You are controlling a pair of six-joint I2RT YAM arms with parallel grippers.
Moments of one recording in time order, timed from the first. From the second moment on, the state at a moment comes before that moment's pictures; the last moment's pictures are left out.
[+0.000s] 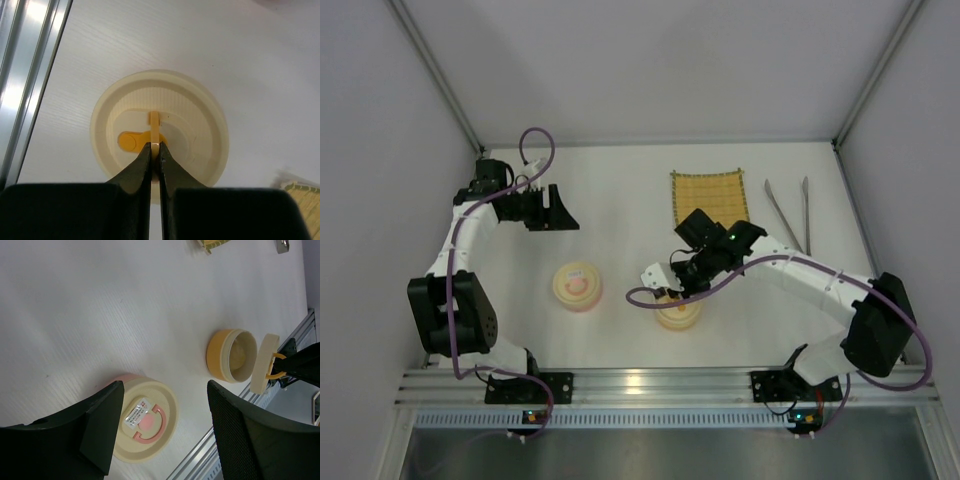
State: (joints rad) left arm 0.11 1.55 1.28 -0.79 0.85 0.10; right arm 0.84 1.43 1.15 -0.88 -0.49 -1.07
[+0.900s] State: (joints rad) left arm 0.11 1.55 1.28 -0.79 0.89 0.10; right arm 0.84 1.67 1.37 -1.19 -0.44 -1.42
